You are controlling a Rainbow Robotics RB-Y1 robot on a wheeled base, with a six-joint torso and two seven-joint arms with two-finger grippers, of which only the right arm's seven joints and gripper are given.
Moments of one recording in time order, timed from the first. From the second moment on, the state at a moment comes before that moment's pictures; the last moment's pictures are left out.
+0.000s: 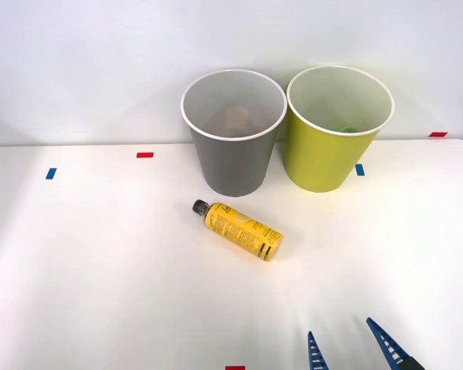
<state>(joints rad) 0.86 -0.29 0.37 -1.88 0.05 -0.52 1.45</state>
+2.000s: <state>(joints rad) 0.86 -0.29 0.37 -1.88 0.05 -0.52 1.45</state>
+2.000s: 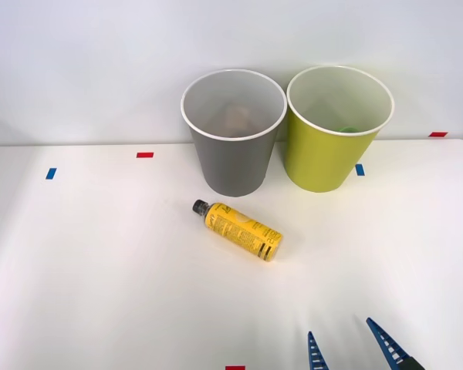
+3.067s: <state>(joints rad) 0.86 -0.29 0.37 -1.88 0.05 -0.52 1.45</state>
